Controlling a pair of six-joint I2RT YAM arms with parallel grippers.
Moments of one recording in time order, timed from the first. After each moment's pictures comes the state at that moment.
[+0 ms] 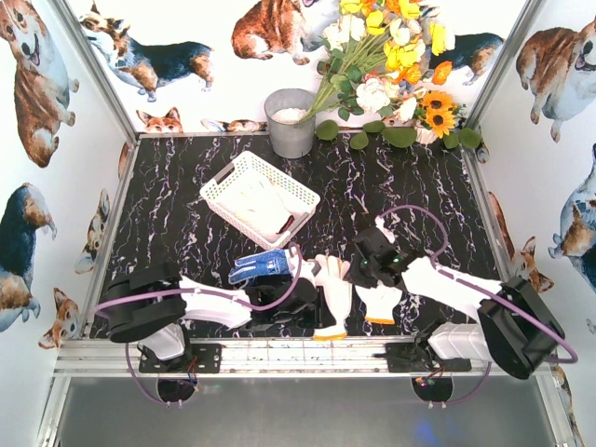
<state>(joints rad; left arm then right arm) -1.26 1.57 0.58 0.30 -0.05 -1.13 0.63 1.25 0.56 -0.32 0.05 0.96</state>
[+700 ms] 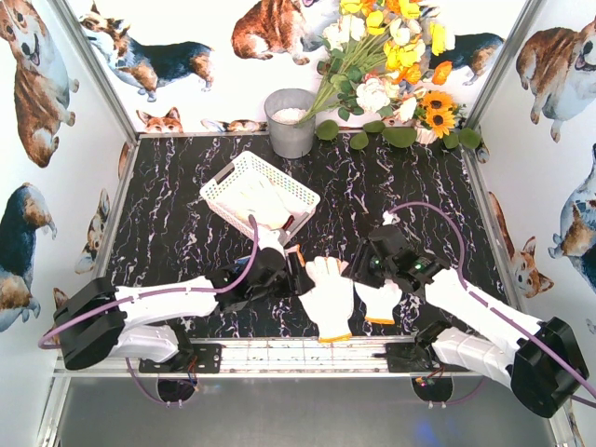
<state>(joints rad) -1.04 1.25 0.57 0.06 -0.12 -1.03 0.61 0.99 0.57 -0.44 -0.05 0.91</state>
